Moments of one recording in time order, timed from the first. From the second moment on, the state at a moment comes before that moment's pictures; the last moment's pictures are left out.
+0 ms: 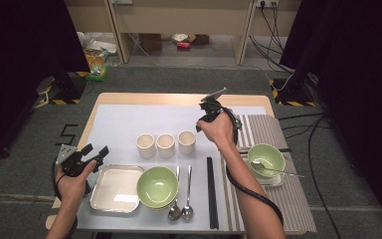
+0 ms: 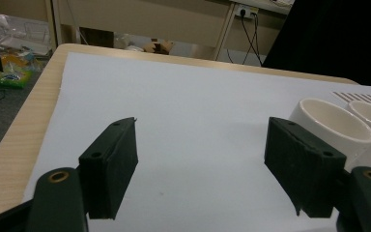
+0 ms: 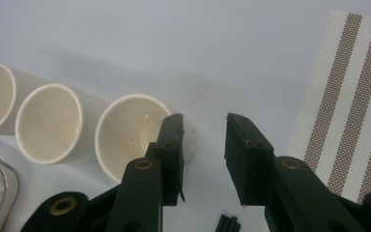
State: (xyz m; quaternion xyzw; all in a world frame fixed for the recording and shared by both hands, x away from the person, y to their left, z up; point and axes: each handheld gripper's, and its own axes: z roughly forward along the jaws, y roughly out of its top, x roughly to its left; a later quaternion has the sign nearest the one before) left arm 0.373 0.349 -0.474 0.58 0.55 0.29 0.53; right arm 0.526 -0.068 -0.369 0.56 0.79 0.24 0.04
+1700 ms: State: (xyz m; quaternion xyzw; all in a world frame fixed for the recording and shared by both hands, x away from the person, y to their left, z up) left arm 0.372 0.350 -0.475 0.58 0.55 0.29 0.53; right arm 0.535 -0.032 -0.407 0.55 0.82 0.16 0.04
